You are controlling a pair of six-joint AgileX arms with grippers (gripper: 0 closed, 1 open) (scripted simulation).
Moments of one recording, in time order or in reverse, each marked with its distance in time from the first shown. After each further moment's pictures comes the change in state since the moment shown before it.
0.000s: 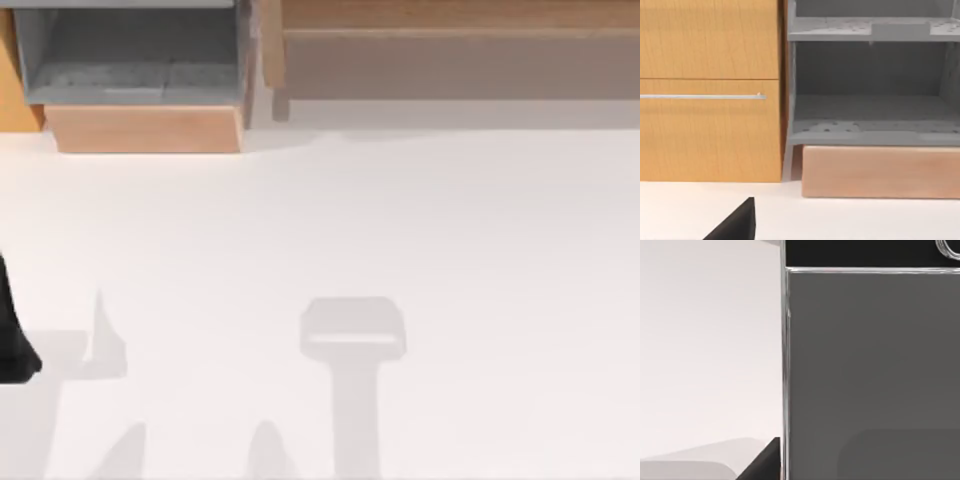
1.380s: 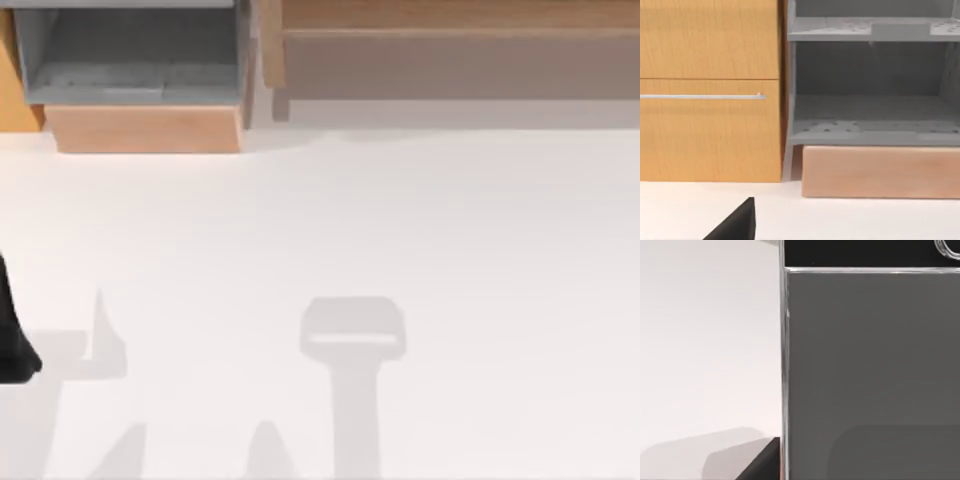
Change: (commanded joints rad) left arm 0.000 0.000 0.000 0.000 0.000 0.000; right arm -0.113 0.016 0.138 -0.293 0.025 -0.220
